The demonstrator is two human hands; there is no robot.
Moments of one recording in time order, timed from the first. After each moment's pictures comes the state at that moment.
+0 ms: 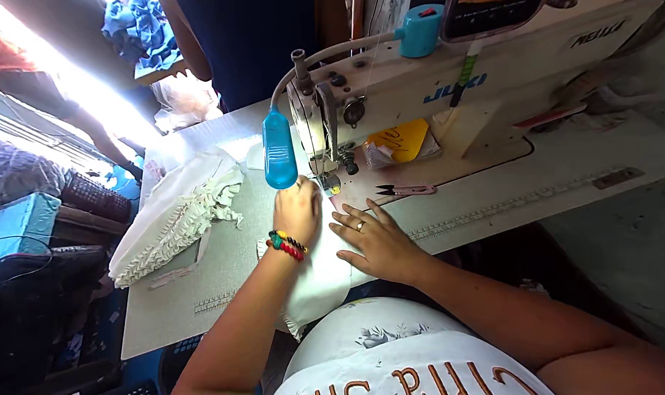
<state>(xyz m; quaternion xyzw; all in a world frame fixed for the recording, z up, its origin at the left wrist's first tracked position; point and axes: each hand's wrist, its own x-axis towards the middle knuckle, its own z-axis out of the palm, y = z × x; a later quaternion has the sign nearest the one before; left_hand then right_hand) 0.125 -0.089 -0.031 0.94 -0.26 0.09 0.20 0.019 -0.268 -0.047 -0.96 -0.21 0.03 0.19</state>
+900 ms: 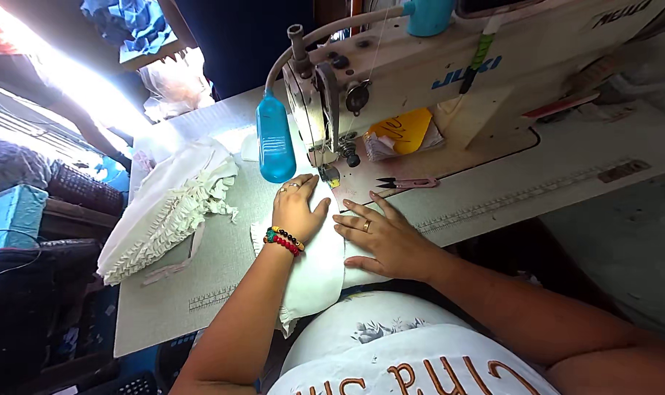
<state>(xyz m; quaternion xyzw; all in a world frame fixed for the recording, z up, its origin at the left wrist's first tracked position) 0.126 -0.081 -0.048 0.94 -0.26 0.00 0.23 0.015 -0.286 -0.056 -0.94 -0.28 -0.02 0.18</state>
